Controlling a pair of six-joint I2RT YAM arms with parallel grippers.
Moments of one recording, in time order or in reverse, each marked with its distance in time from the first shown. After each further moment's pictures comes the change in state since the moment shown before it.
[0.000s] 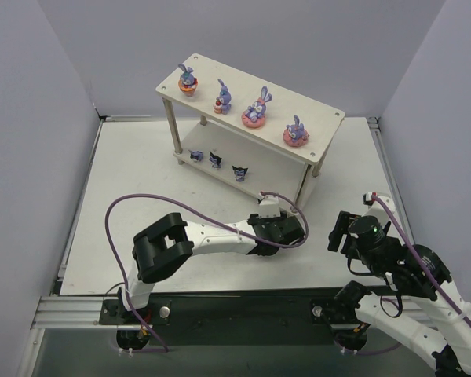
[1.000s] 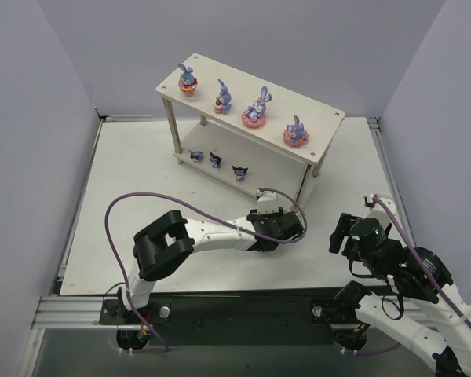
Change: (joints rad) left arm 0.027 0.011 0.012 0.009 -0.029 0.011; right arm 0.000 -0.023 -0.012 -0.006 -0.002 0.000
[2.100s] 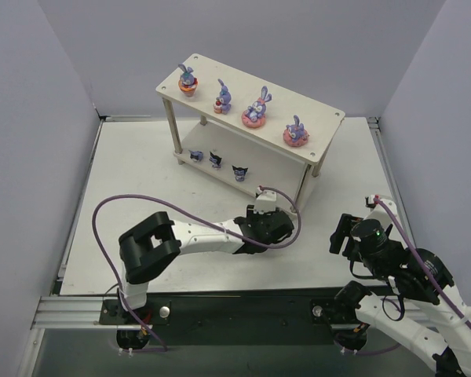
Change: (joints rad) left arm 0.010 -0.094 -0.145 0.159 -0.040 0.268; right arm 0.000 -0.011 -0.003 -0.001 0.001 0.003
